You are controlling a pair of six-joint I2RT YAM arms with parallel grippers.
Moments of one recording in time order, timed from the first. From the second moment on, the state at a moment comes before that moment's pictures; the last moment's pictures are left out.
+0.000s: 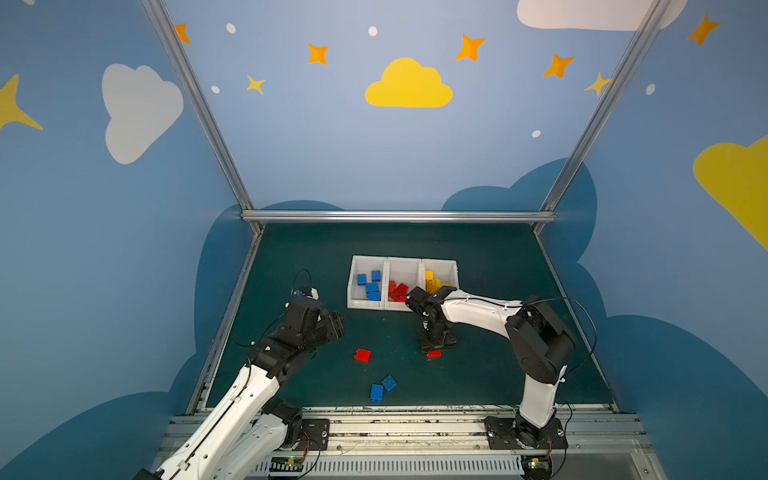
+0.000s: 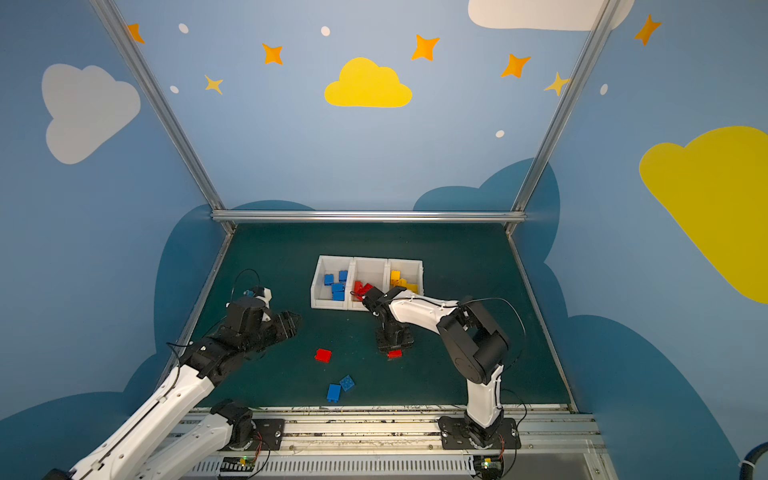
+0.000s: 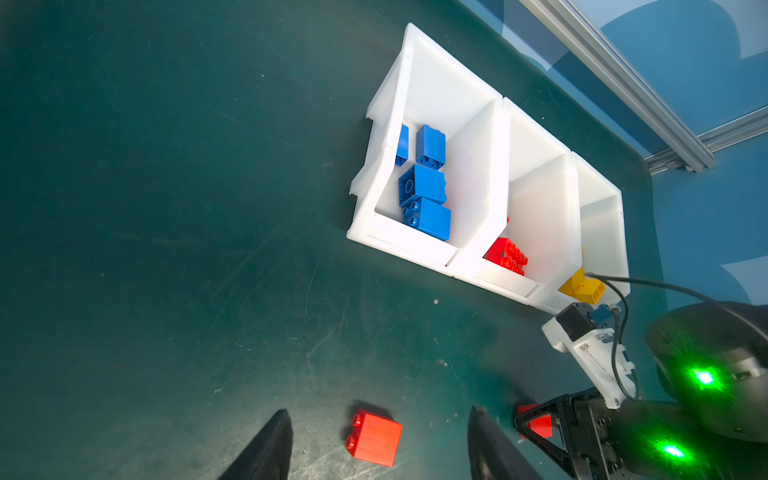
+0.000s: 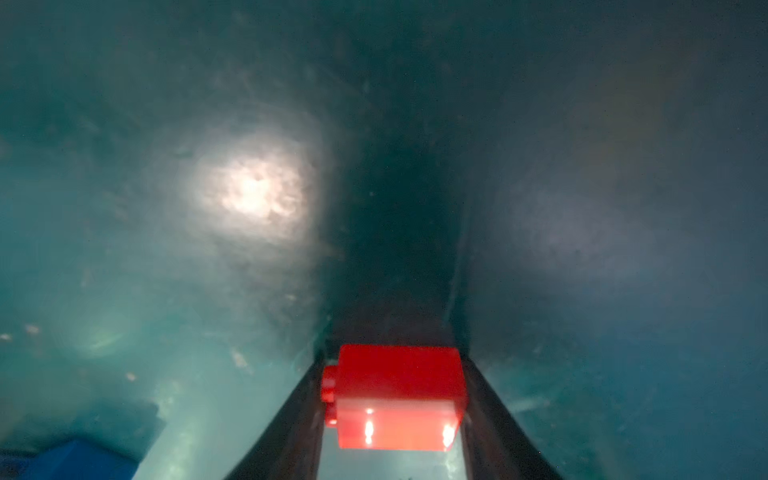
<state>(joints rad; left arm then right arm) -0.39 0.79 0.65 -0.61 -0.01 -0.70 0.83 1.88 1.21 -0.97 -0.04 0.60</state>
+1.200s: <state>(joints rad) -0.39 0.53 0.52 -0.69 0.03 -0.77 0.64 2.34 2.34 -1.24 0.03 0.30</state>
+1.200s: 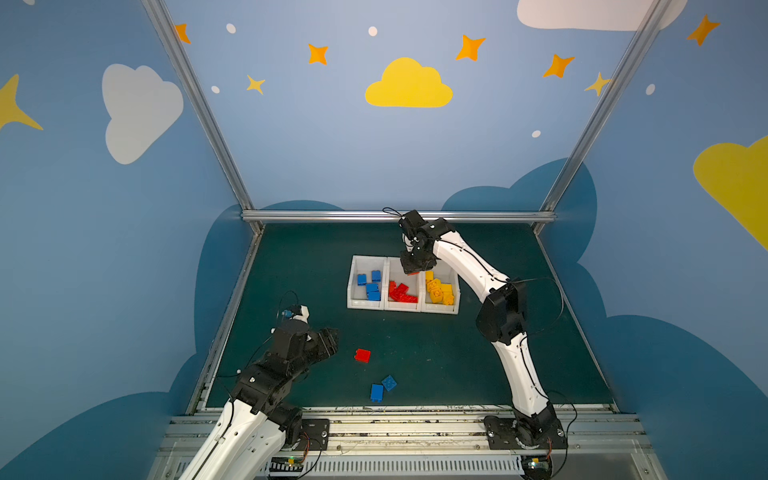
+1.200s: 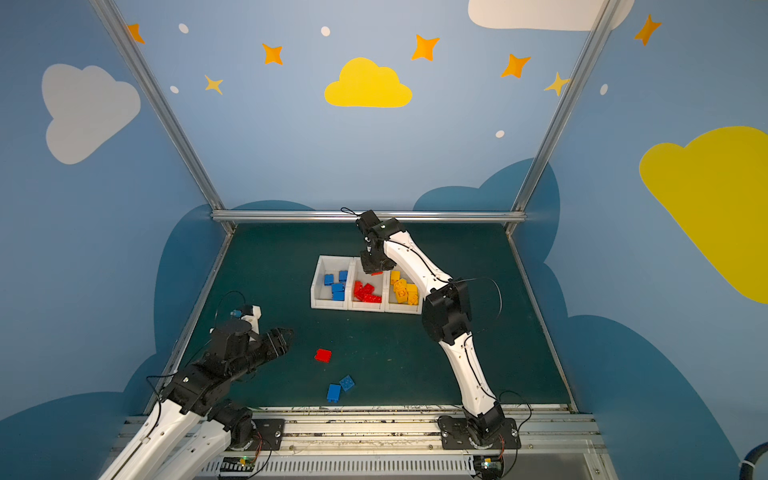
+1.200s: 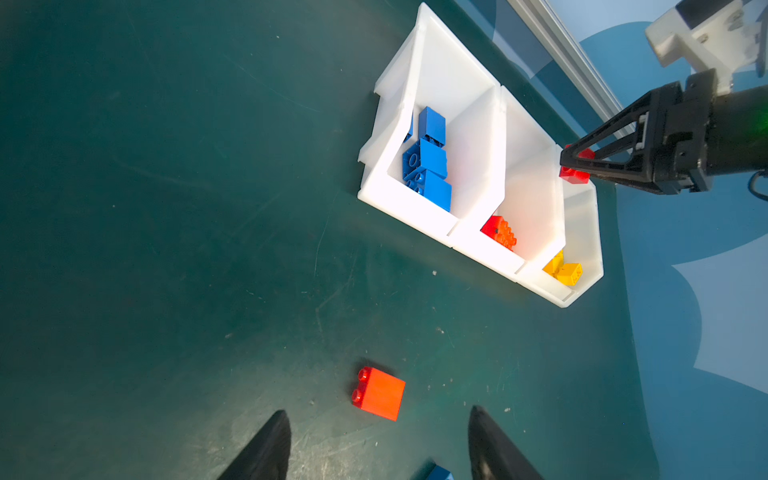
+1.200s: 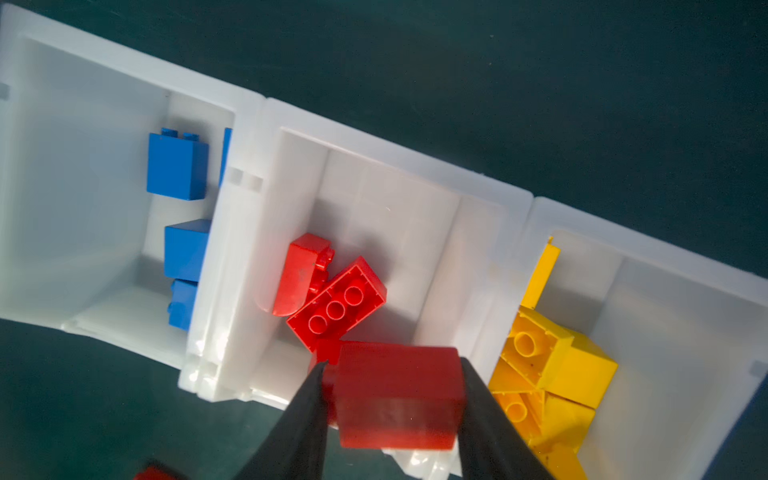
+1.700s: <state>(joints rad) -0.39 0.52 0.51 -0.72 0.06 -0.79 0.65 2.32 2.35 -1.25 -0.01 0.27</state>
